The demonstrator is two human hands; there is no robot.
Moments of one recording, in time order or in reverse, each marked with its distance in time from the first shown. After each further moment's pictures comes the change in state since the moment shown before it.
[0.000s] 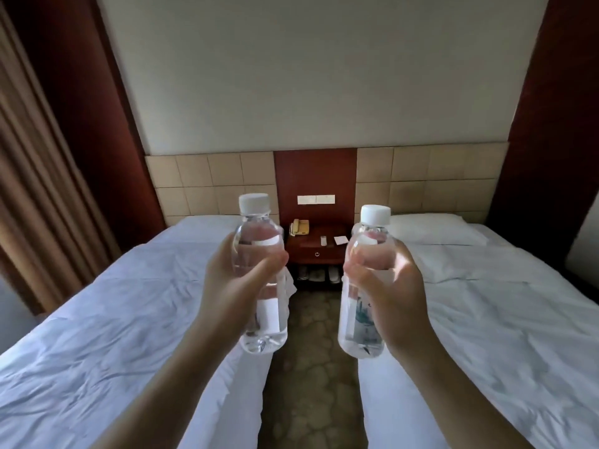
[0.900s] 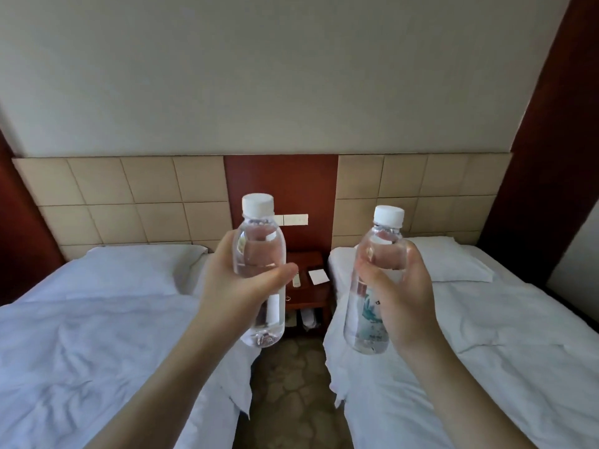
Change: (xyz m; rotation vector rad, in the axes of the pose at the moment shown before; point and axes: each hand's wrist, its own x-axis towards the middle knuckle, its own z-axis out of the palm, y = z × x) left_hand 0.553 -0.292 0.103 -0.041 -0.137 -0.040; right_hand 0.514 0.297 0.105 -0.043 0.162 0.075
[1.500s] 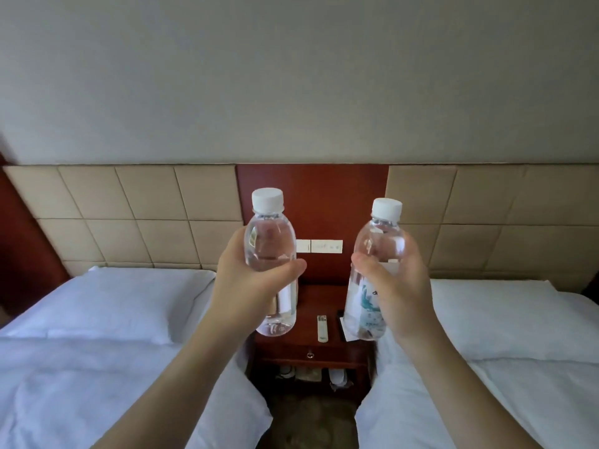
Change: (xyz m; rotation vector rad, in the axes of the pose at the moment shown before) left_hand 0.371 -0.192 0.063 0.086 0.083 -0.017; right_hand 0.381 0.213 0.120 0.069 -0.167 -0.012
